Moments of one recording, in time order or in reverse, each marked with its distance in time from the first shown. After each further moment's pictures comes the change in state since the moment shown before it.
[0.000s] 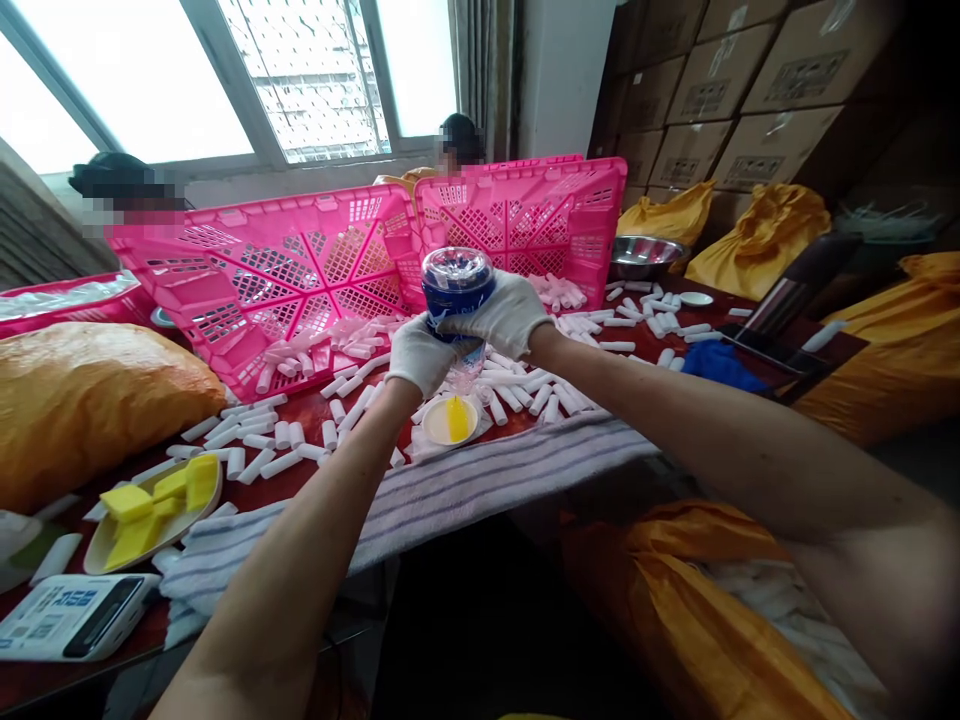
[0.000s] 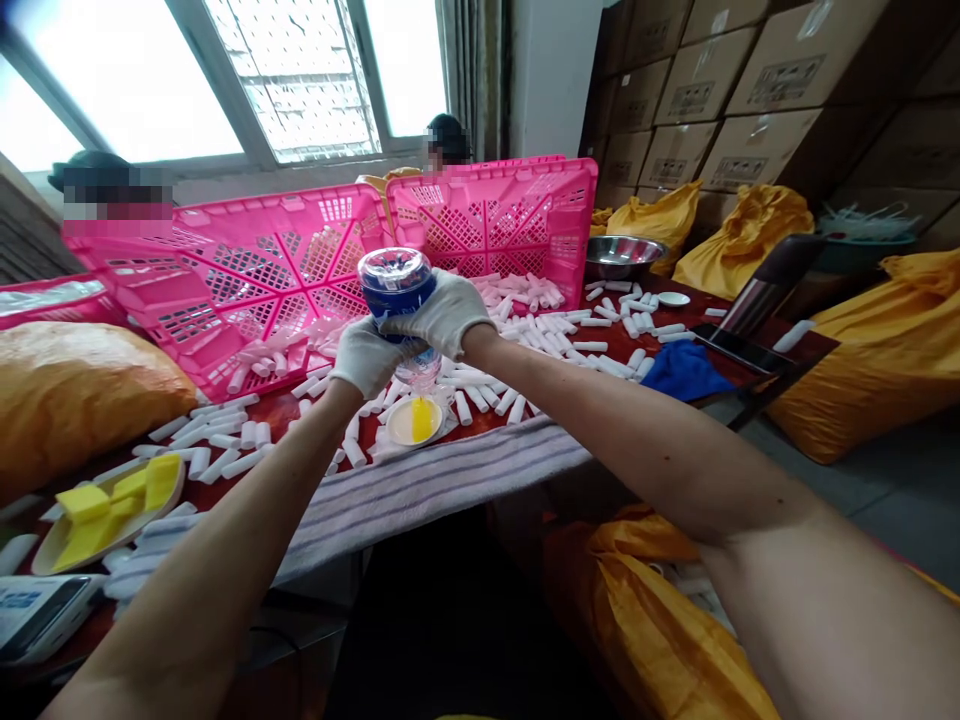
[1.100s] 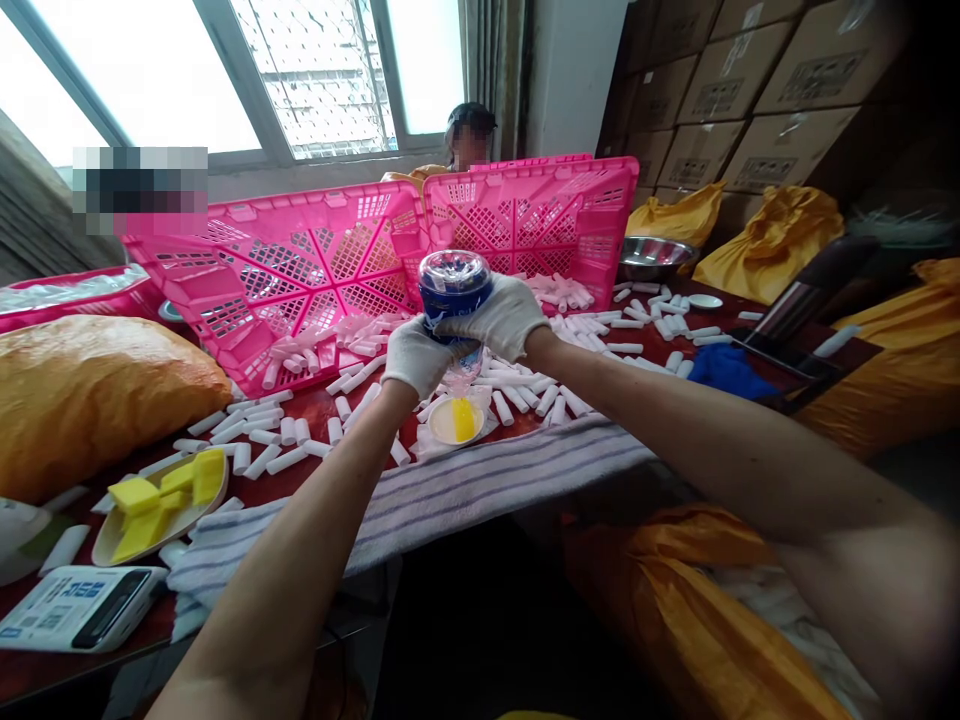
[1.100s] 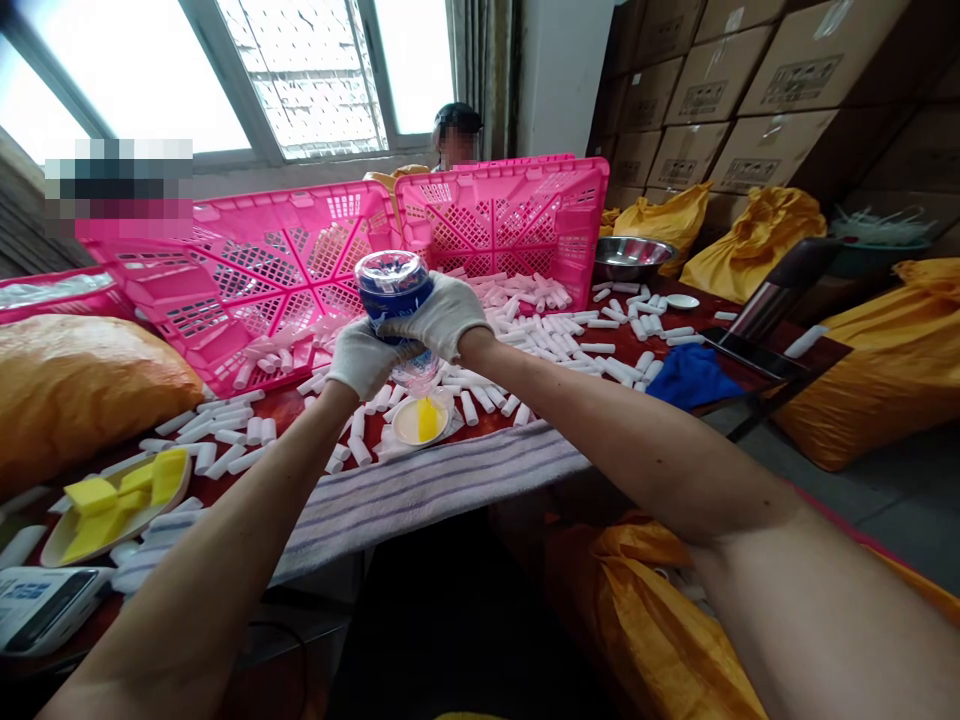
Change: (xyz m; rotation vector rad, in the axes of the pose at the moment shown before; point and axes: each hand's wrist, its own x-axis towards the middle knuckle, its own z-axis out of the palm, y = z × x) left_hand 0.000 -0.011 -0.015 0.075 0.017 0.000; right_hand 0.005 0.001 0.019 0.066 -0.005 0.002
